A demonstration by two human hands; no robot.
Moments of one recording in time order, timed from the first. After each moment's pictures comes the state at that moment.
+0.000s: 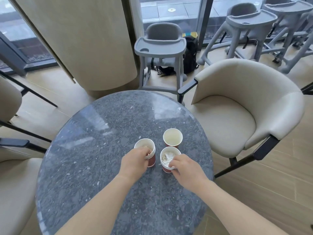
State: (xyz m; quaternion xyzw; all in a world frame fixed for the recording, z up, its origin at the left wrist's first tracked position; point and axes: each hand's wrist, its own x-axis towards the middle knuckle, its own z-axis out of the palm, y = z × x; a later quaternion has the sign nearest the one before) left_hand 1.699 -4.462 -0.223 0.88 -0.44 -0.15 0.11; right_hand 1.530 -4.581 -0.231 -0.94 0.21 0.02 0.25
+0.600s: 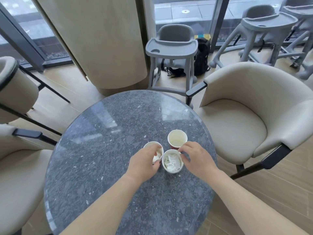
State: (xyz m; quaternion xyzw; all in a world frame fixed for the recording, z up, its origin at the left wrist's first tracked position) left_hand 1.675 -4.467 -0.206 0.86 -0.45 -0.19 0.18; right_hand 1.537 -4.622 -0.217 -0.93 0.23 -0.07 0.27
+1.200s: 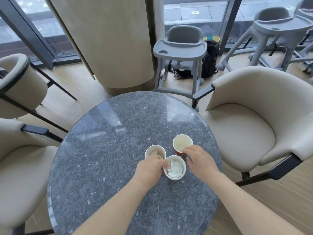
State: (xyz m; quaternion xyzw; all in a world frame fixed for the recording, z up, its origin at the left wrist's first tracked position) left_hand 1.672 -4.472 -0.224 0.85 -0.48 -0.21 0.04; right_hand 1.550 -4.637 -0.235 -0.94 0.25 0.01 0.25
